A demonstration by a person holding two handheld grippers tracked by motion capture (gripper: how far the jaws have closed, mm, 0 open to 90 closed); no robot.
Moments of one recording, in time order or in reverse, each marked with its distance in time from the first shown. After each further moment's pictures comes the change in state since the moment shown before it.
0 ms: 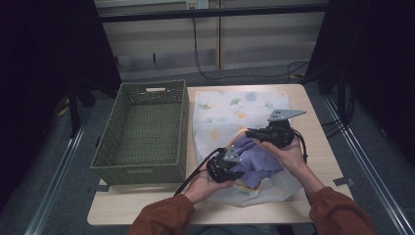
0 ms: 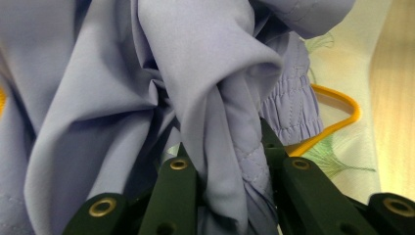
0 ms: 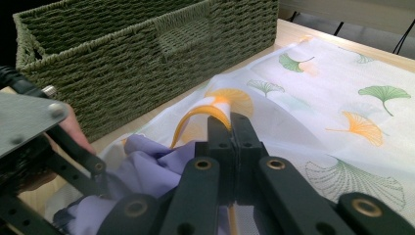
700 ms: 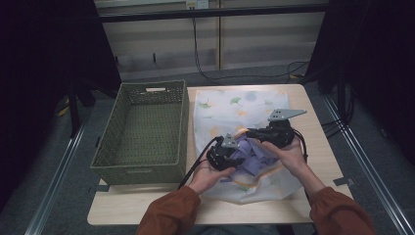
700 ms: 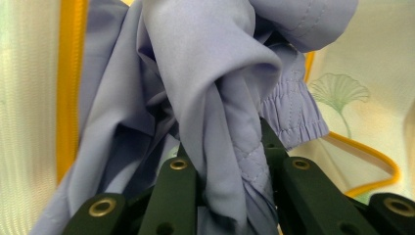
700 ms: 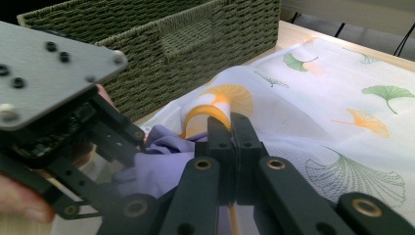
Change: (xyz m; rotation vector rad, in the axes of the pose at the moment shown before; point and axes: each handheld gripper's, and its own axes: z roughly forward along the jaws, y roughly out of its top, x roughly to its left) left arm 0.025 0.013 0.004 -0.072 0.060 -0.097; right arm 0.002 0.002 -0.002 -0.001 0.003 -0.001
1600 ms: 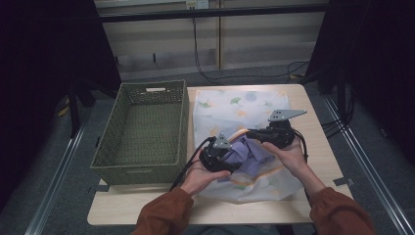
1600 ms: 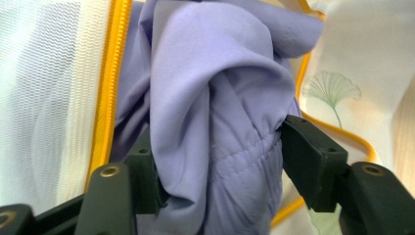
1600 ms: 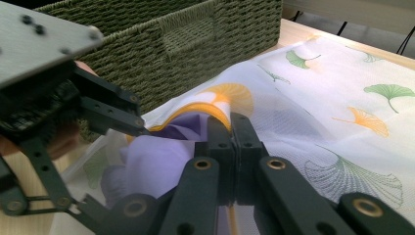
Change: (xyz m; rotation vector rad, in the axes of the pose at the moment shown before) left arm 0.002 -0.009 -0.023 -0.015 -0.017 0.011; right arm 0.000 -0.001 0.000 0.003 0.008 -0.005
